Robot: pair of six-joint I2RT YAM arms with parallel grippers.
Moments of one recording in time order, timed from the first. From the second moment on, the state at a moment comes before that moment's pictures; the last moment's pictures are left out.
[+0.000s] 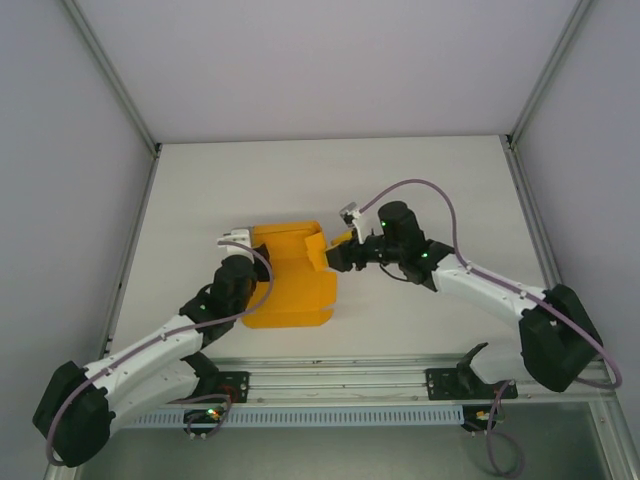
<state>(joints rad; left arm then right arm) -0.76 0.89 0.38 0.14 -0.47 -0.47 0.61 1.37 0.83 0.06 -0.53 0.24</state>
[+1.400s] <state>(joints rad) -0.84 1.02 0.50 0.07 -0.53 -0.55 0.91 1.84 1.51 -0.78 0.75 0.72</state>
